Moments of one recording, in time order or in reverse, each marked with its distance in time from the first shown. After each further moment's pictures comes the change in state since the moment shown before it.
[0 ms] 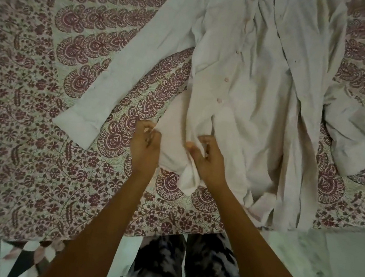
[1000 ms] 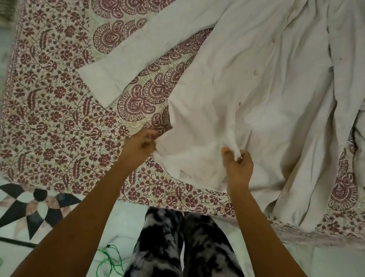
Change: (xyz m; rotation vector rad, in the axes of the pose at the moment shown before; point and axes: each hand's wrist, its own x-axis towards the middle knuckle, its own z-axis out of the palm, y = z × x) left_hand -0.039 -0.094 -0.075 0.168 -0.311 -0.320; right_hand -0.025 0.056 -0.005 0.052 0.256 0.375
